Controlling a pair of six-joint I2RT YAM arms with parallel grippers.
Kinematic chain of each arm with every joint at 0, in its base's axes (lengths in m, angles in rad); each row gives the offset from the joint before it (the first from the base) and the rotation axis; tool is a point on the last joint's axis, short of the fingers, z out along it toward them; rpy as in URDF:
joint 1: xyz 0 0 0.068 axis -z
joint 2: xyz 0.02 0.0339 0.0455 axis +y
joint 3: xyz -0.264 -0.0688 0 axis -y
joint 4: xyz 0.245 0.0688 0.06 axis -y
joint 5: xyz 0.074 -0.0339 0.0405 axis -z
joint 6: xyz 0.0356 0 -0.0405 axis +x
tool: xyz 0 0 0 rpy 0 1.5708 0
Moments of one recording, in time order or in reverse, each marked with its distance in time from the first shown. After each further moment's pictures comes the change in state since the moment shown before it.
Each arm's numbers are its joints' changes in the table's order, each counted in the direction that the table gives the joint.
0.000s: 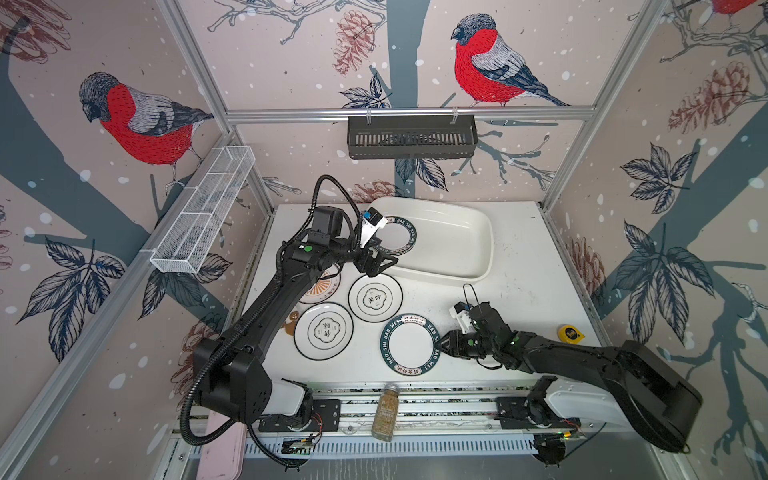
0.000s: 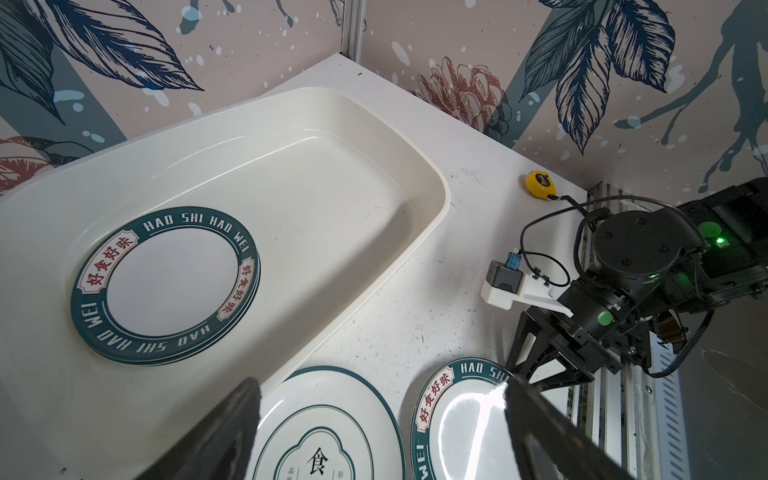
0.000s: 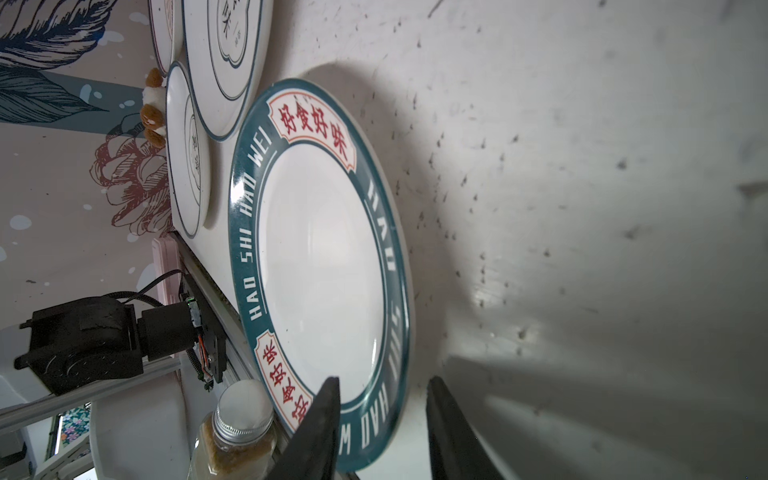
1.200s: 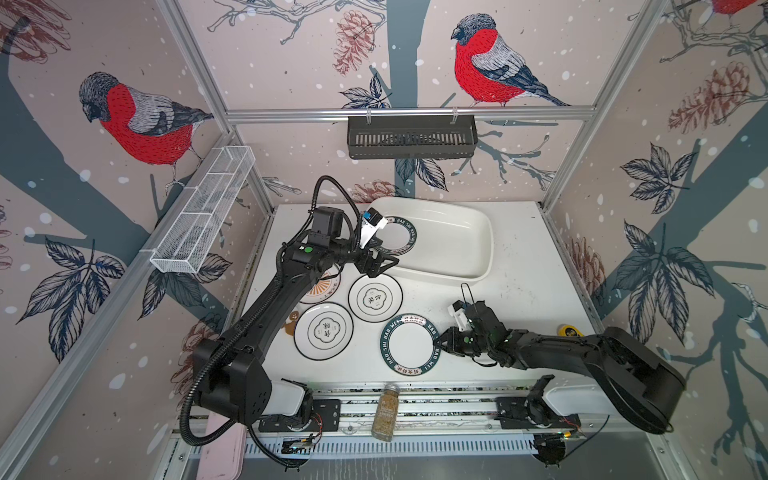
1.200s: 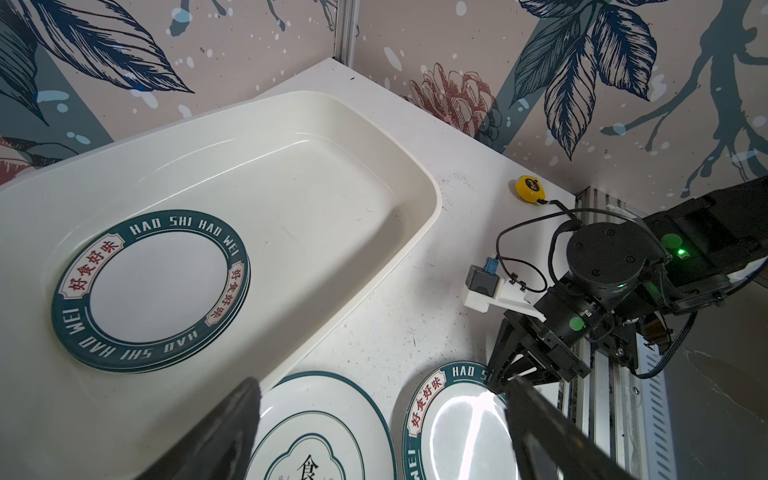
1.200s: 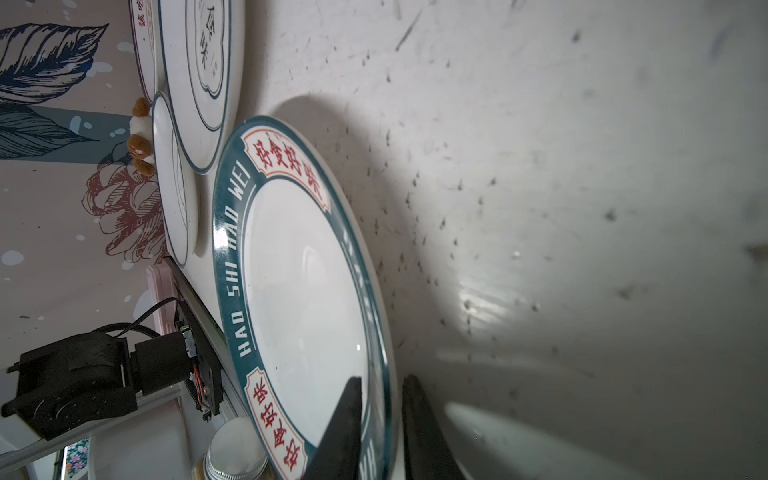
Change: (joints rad) left arm 0.000 -0.004 -0.013 0.020 0.026 -0.019; right arm -0.004 0.099 0.007 0.093 0.036 0.050
